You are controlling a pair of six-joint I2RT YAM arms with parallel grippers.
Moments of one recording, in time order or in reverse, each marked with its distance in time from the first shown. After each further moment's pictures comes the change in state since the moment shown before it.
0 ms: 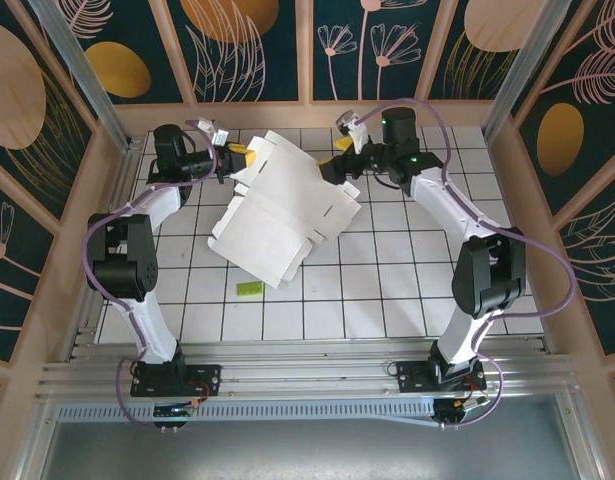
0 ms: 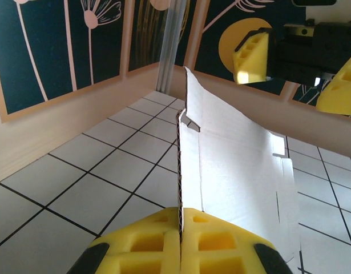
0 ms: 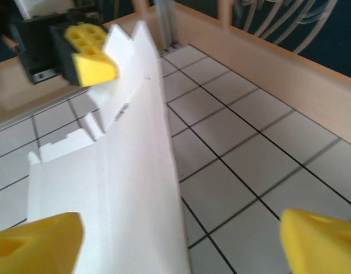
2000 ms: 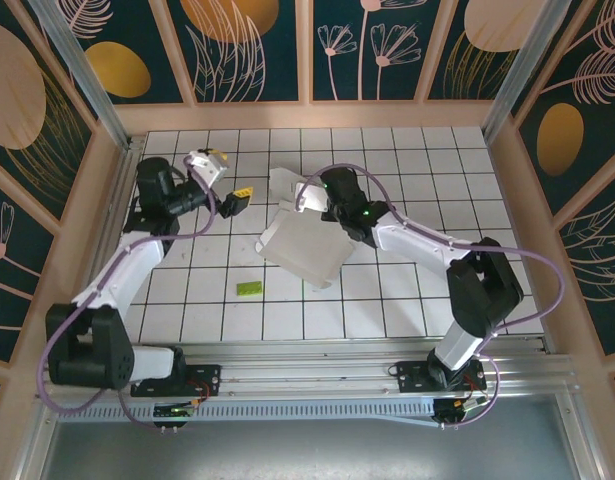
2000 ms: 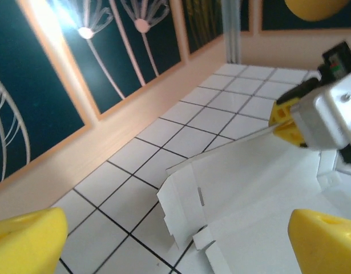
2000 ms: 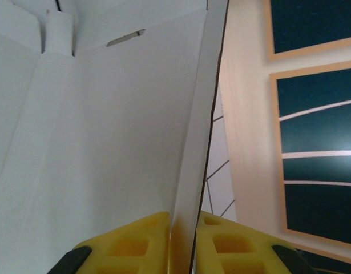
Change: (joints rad) left arm -0.066 -0.544 -0.343 -0.294 -0.428 0.449; right arm 0.350 -0.097 -0.338 0.169 1.069 -0.782
